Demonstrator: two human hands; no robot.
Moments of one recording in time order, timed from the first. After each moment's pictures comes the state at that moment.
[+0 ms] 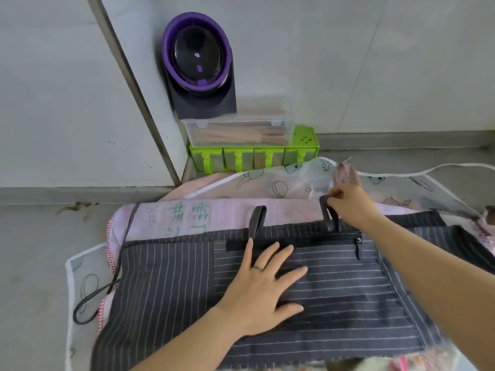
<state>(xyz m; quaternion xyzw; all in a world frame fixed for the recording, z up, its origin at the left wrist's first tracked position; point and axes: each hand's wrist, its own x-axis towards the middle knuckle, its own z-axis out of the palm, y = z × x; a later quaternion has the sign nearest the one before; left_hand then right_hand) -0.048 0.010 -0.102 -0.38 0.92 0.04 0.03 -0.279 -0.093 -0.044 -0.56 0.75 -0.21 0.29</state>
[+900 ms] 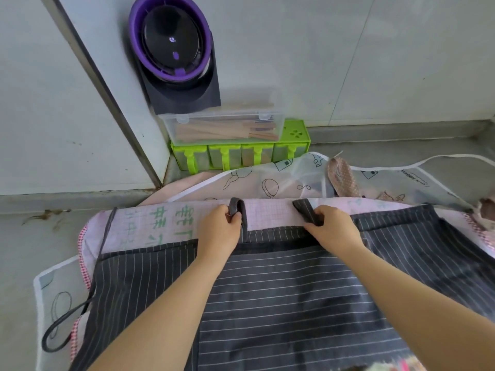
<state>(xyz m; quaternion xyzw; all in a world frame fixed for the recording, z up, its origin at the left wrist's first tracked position) -0.042 -0.093 -0.091 -0.69 0.61 0.31 -0.24 -0.258 -0.069 -0.080 -0.56 0.78 -0.13 0.25</state>
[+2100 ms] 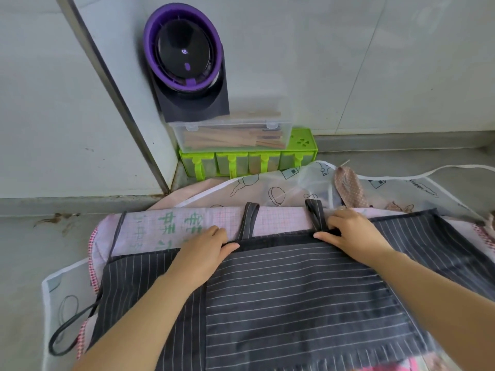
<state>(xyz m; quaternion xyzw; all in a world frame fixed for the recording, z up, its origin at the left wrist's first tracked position) 0.018 -0.085 -0.106 -0.53 0.84 0.10 -0.06 -0.311 -0.085 -0.105 -0.79 0.60 -0.11 0.07</state>
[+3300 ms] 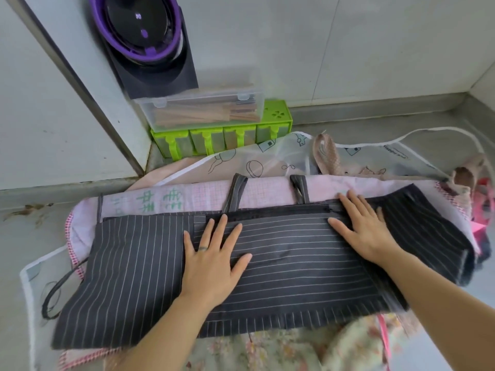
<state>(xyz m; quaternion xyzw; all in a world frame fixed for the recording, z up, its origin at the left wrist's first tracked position) -0.029 -0.013 -0.129 -0.58 0.81 0.08 0.10 -0.346 -0.012 -0.121 -0.62 0.77 -0.03 0.18</state>
